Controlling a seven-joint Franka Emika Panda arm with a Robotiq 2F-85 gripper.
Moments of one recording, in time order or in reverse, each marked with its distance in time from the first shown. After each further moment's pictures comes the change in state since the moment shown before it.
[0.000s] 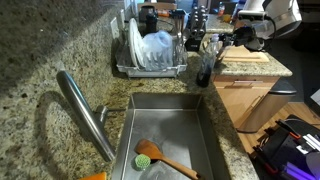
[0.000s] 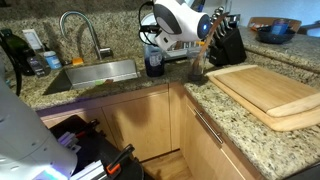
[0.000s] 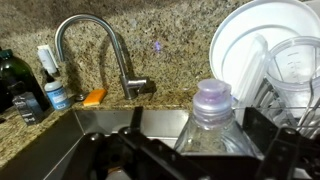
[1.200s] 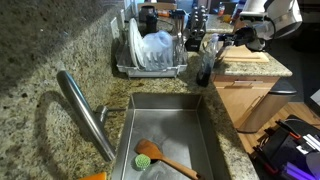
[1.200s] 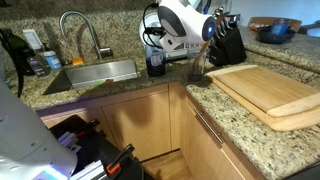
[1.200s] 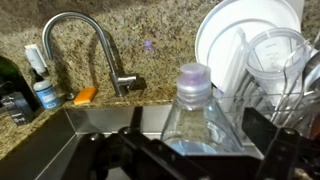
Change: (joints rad) arm -0.023 0.022 -0.011 0.017 0.004 0.007 0.005
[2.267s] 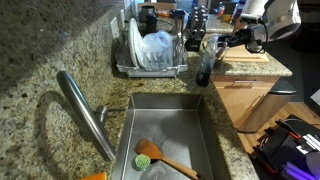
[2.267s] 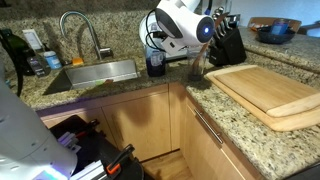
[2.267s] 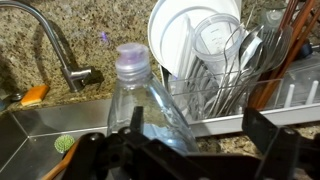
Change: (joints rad) arm 0.016 -0.002 -0.004 -0.021 0.104 0.209 -0.014
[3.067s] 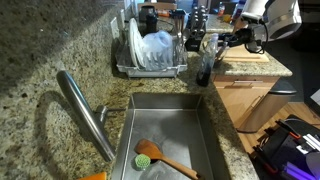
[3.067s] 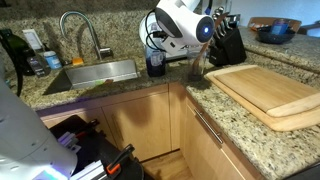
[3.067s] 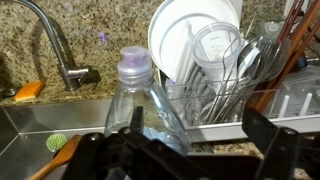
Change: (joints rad) arm 0.000 -0.004 0.000 -0.001 0.016 -0.005 -0.062
